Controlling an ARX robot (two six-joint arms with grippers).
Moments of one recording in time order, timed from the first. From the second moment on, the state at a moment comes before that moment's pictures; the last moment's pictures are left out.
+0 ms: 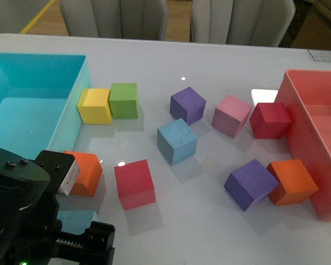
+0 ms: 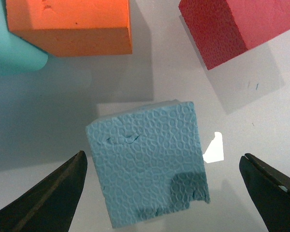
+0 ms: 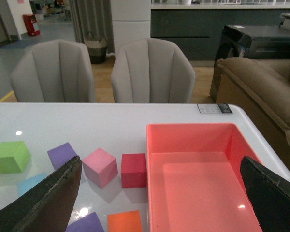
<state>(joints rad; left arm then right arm) -0.52 1.99 0.40 0.53 -0.08 -0.33 0.00 0.00 0.02 0.00 0.00 -0.01</state>
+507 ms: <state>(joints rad) -0.47 2.12 0.44 0.55 -0.09 -0.32 0.00 0.00 0.02 0.00 0.00 -0.01</state>
